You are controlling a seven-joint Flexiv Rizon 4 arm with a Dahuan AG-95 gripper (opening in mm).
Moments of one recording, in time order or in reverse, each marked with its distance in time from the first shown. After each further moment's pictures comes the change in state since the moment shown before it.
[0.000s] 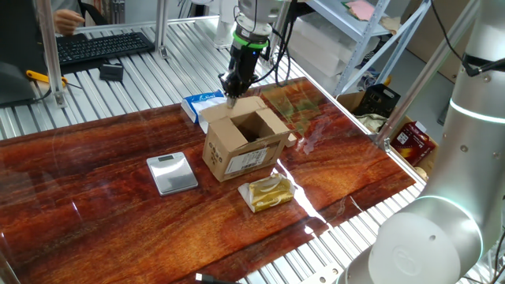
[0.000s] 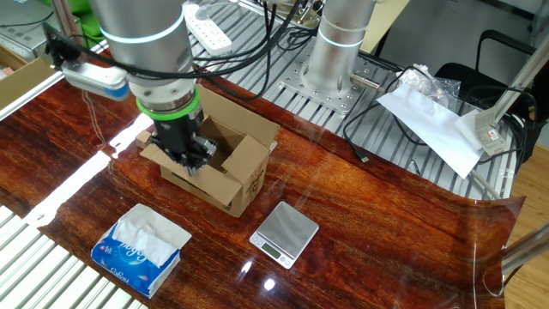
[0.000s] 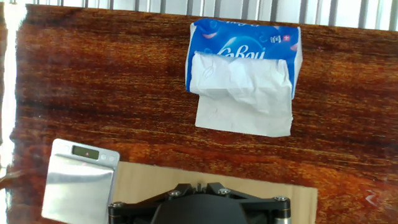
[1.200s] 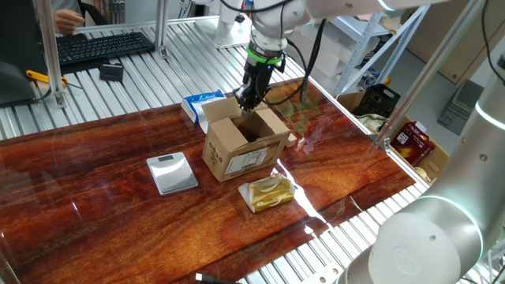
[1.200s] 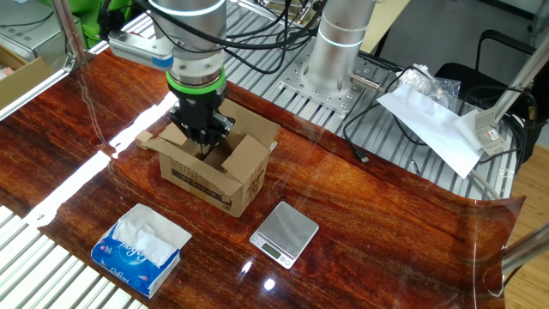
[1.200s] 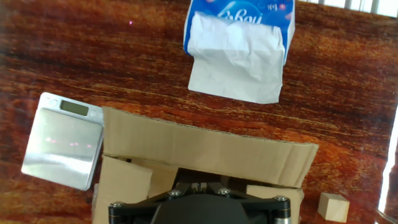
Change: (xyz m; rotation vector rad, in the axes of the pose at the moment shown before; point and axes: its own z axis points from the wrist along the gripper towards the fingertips) arm 0.052 -0.005 0.003 0.102 -0.035 -0.050
